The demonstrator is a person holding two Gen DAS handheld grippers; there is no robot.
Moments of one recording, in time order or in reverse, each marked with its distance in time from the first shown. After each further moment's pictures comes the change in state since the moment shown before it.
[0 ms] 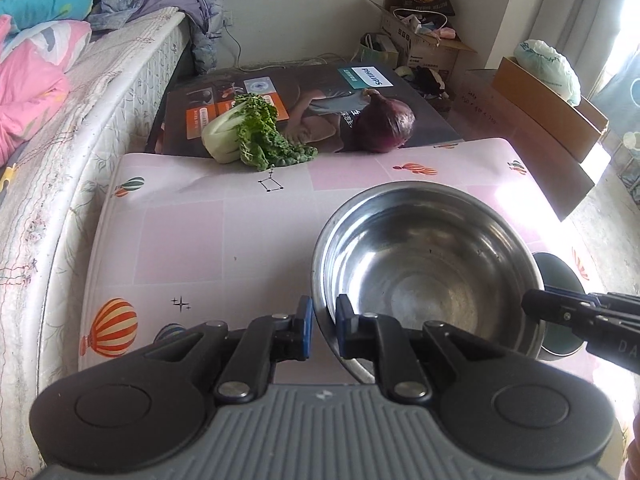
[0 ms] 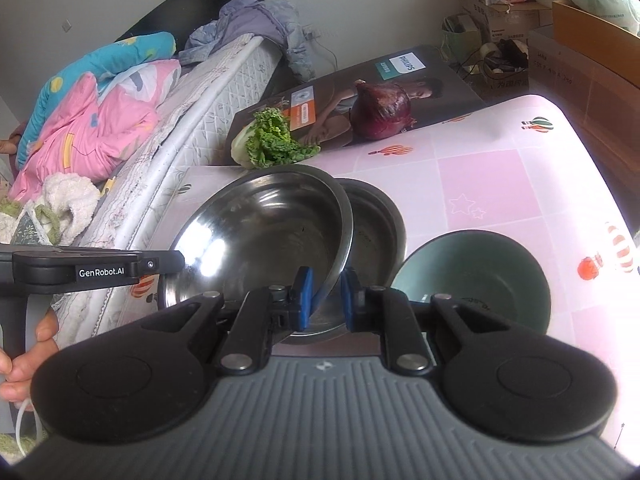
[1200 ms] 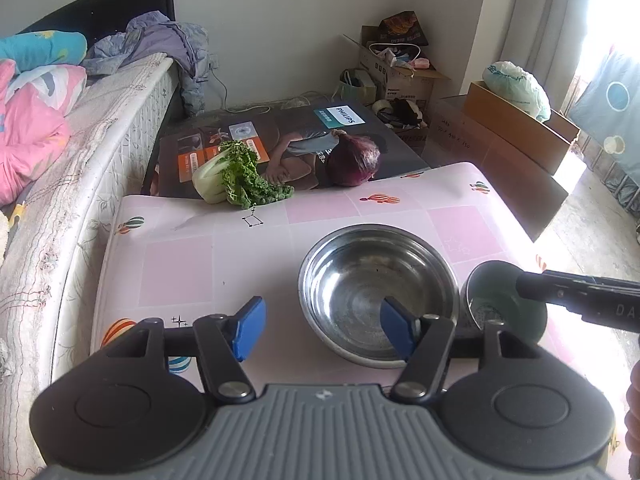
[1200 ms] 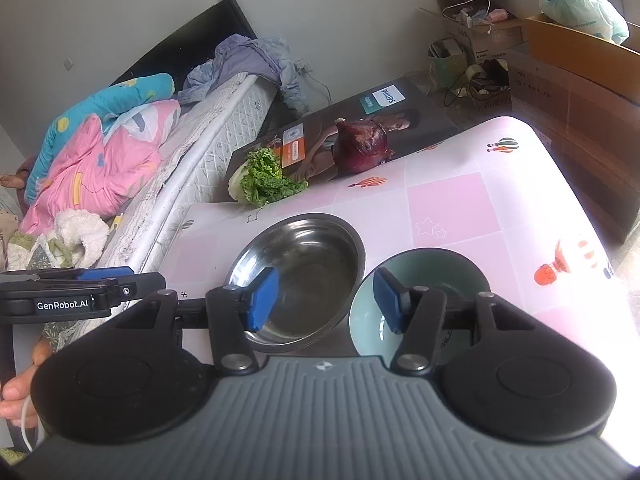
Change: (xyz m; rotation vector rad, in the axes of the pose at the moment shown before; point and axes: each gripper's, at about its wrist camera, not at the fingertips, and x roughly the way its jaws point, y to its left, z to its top) left arm -0.067 -0.023 -0.017 0.050 -0.134 -0.018; right arm -0.055 -0.022 -0.006 0.049 -0.110 0.022
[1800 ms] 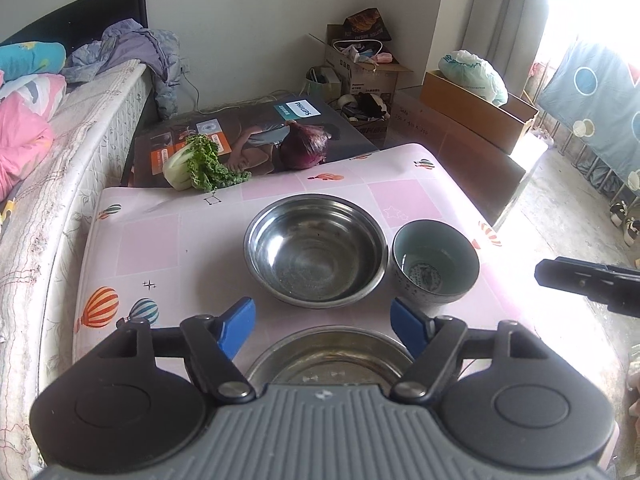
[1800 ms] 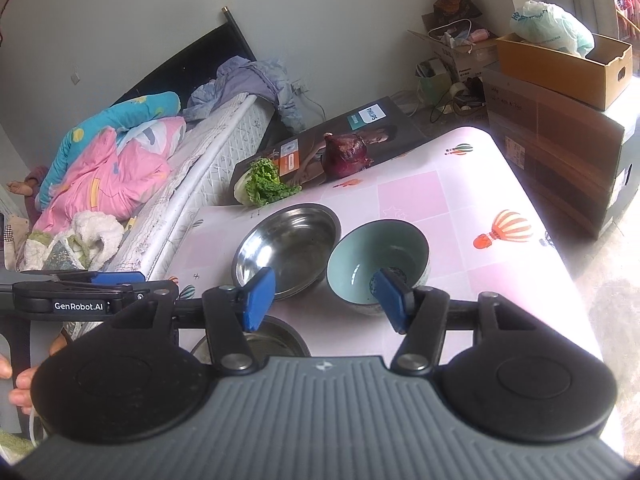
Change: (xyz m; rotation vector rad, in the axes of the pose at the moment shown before) left arm -0.046 -0.048 -0.042 0.052 0.009 -0.062; right arm -0.120 -0.019 -0.051 0.010 -0.067 -0.009
